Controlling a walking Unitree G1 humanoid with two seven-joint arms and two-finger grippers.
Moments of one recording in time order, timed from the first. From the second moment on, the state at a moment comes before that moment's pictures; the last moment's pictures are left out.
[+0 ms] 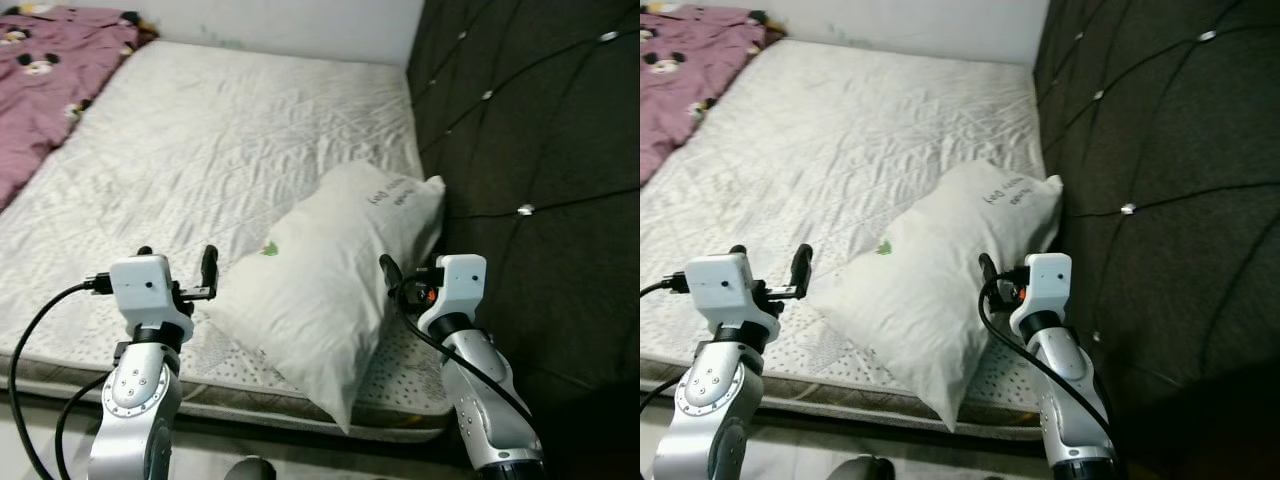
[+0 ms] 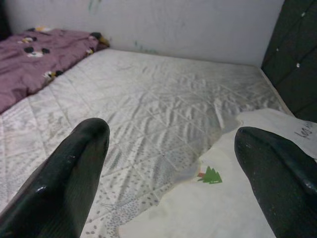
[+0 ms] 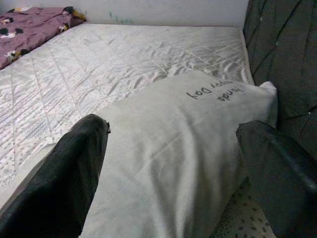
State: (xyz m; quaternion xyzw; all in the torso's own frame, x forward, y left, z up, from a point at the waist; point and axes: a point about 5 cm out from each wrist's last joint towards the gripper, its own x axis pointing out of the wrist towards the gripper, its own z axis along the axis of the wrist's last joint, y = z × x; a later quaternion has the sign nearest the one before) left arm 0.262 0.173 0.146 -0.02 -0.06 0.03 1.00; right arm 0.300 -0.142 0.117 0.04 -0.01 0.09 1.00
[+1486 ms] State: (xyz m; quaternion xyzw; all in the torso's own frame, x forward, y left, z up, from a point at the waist) left arm 0.250 0.174 0.145 -0.04 -0.05 0.03 1.00; right arm 0.295 -0.147 0.113 0.03 0.02 0.07 1.00
